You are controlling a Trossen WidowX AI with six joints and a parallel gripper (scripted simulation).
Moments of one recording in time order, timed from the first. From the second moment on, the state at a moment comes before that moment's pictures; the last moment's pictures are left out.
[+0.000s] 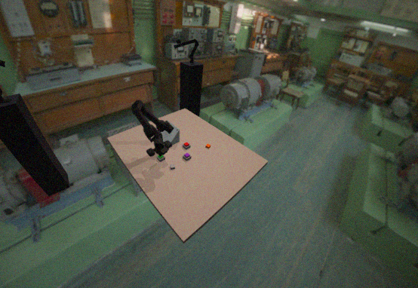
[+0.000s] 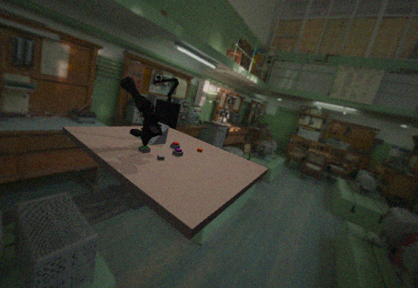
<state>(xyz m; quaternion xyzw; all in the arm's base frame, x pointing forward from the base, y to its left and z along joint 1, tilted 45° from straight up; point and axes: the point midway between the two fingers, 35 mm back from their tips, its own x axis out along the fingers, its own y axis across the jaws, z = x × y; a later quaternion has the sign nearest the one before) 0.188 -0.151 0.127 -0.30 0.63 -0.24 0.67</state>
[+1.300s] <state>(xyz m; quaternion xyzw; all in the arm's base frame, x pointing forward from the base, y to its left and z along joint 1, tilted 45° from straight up) 0.217 -0.014 0.133 -0.28 0.63 -0.21 0.69</state>
